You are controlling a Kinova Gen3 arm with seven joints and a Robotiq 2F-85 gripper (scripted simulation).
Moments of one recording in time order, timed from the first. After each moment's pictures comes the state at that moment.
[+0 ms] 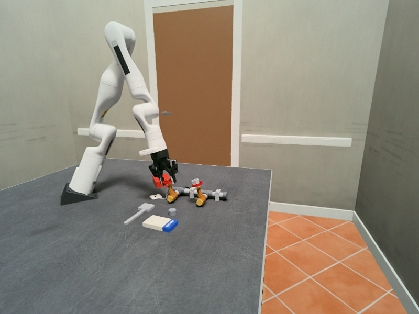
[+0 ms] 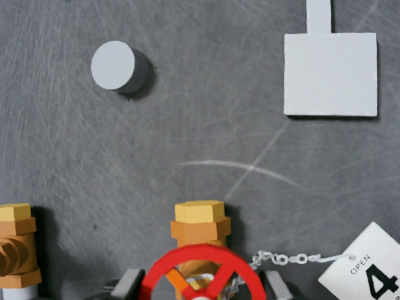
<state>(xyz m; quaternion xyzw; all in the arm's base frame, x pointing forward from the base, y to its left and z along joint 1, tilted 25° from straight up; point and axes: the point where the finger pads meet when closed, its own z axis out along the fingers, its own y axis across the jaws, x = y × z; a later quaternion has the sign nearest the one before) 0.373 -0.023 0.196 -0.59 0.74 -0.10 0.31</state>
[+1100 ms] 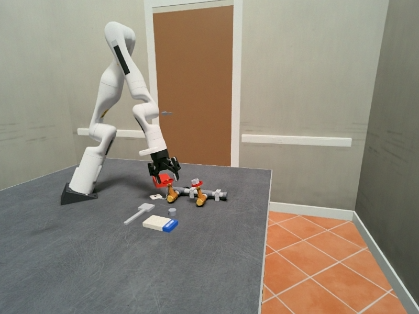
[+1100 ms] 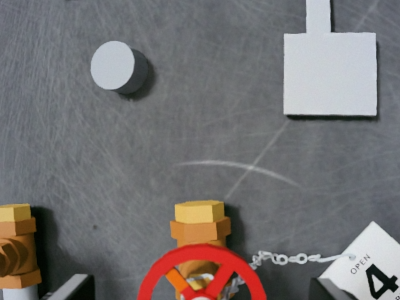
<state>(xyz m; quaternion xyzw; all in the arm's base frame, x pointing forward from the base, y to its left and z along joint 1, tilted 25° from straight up) 0.373 -0.023 0.196 -0.59 0.74 -0.10 0.31</state>
